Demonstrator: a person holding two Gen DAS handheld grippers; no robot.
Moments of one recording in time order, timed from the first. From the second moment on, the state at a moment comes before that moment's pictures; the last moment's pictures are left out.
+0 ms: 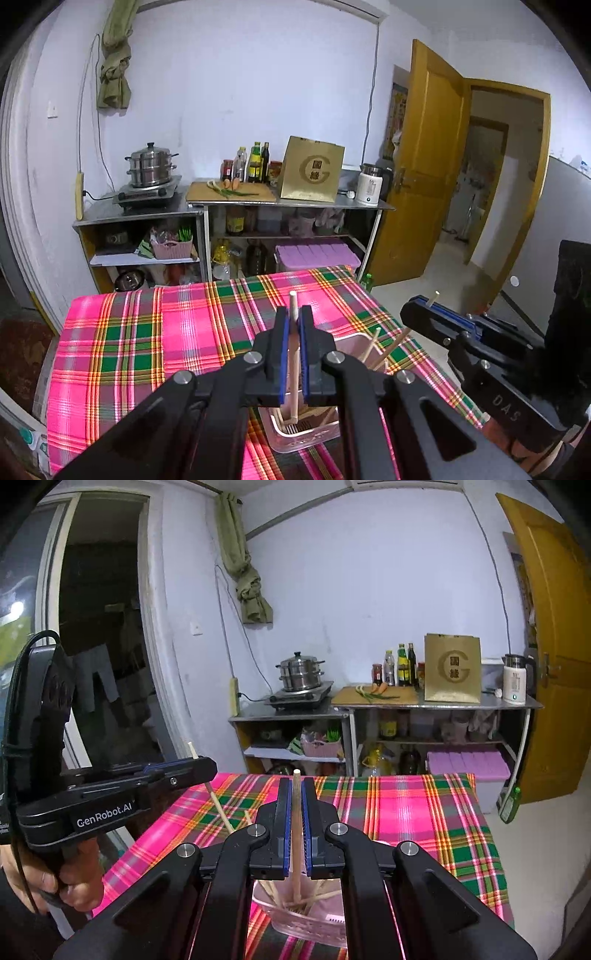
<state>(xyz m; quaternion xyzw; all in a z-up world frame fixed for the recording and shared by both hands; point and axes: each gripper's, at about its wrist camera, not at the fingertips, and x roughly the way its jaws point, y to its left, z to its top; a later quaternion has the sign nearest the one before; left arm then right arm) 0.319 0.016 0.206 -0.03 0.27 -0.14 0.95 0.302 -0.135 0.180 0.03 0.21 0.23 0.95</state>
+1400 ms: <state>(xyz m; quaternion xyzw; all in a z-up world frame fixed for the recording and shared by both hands) 0.258 0.031 0.167 -0.04 0.27 -0.13 0.95 0.264 -0.158 0.135 0.02 0.25 0.22 0.94</state>
